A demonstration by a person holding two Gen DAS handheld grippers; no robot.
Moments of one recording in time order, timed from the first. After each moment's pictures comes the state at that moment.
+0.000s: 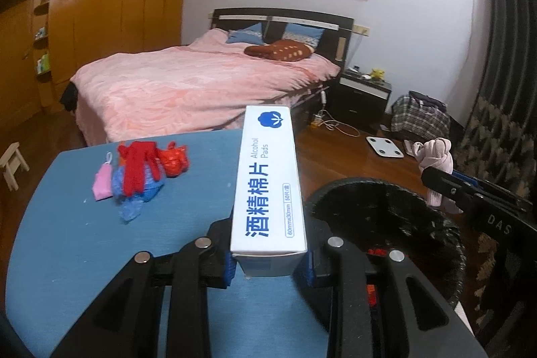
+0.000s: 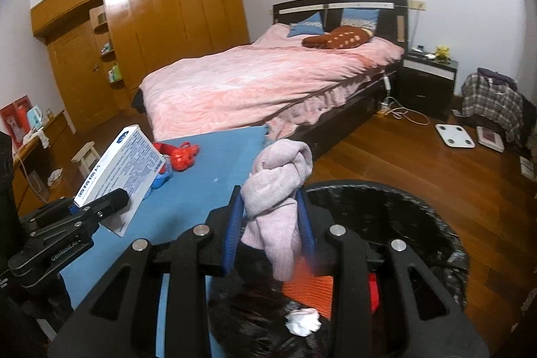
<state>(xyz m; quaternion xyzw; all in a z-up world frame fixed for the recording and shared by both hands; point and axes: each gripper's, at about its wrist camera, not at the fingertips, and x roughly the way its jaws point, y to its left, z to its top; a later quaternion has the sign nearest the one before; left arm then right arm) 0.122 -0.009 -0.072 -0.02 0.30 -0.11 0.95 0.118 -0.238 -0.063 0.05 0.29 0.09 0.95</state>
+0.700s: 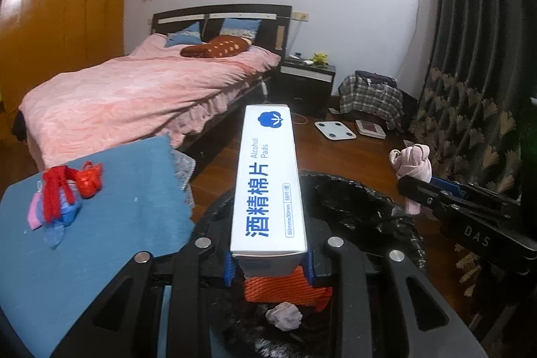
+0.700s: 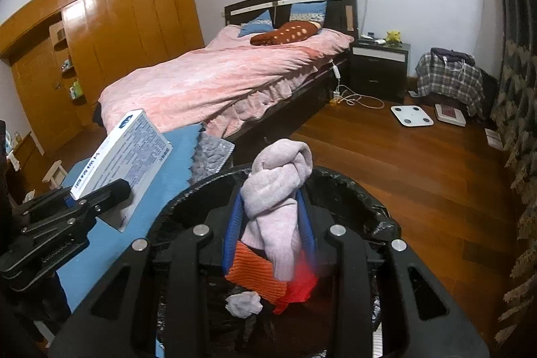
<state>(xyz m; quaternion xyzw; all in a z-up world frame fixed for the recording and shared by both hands) 0.129 -0.120 -0.084 0.02 0.30 -0.23 0.93 0.095 -0.320 -0.093 0.08 0.30 0.00 0.95</state>
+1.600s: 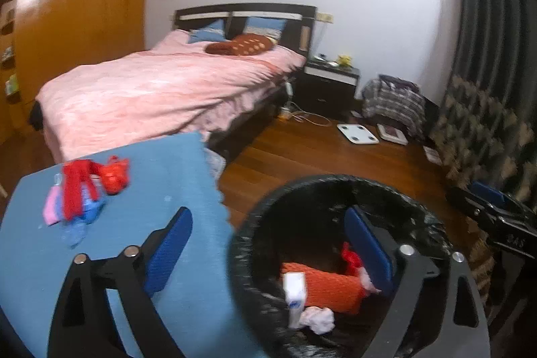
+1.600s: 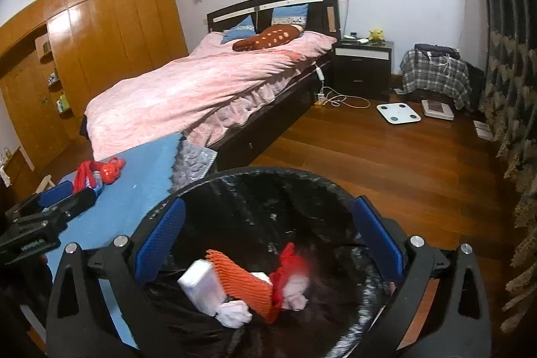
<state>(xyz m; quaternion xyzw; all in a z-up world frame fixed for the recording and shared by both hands) 0.150 -0.075 -0.082 0.01 0.30 -0.17 0.94 0.103 -0.331 -0.097 0.09 0.29 -0.02 0.95</state>
